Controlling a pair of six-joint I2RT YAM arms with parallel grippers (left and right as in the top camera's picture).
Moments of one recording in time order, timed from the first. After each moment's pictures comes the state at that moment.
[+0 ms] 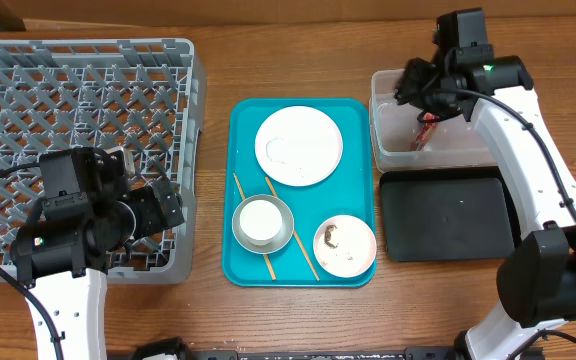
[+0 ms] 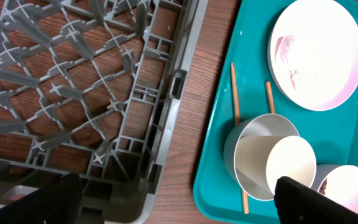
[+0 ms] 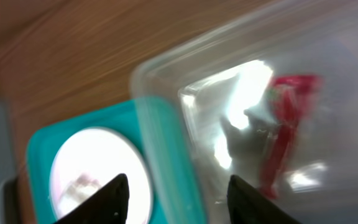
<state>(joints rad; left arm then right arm) 0.21 1.09 1.13 -1.16 0.19 -0.15 0.15 1.84 1.68 -0.85 -0.16 0.49</state>
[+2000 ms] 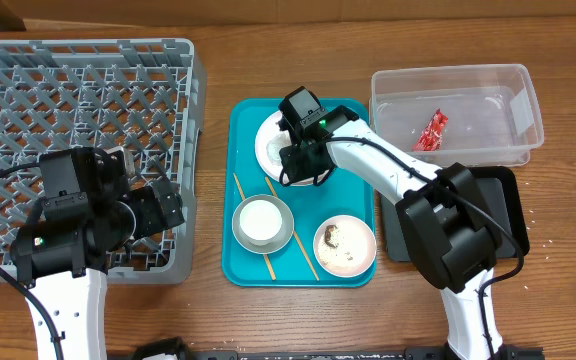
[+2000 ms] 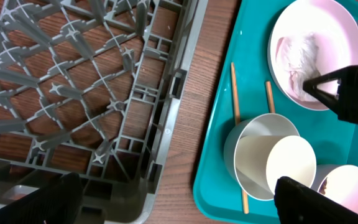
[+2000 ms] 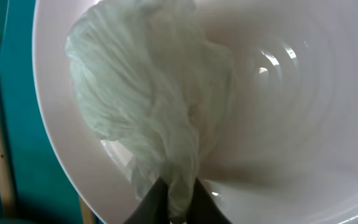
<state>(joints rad) 0.21 1.09 1.13 -1.16 0.19 -0.15 0.60 2.18 1.65 -0.77 -0.15 0.26</state>
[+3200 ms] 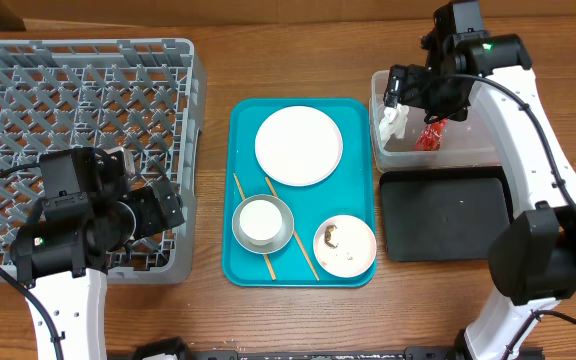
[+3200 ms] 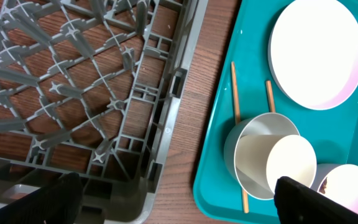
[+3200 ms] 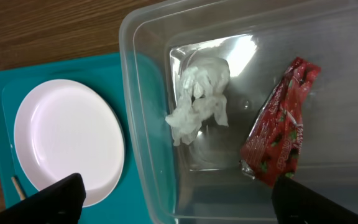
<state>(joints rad) 0.21 1.09 1.13 -1.16 0.19 -0.15 0.13 1.94 1.85 -1.12 -0.14 0.30</state>
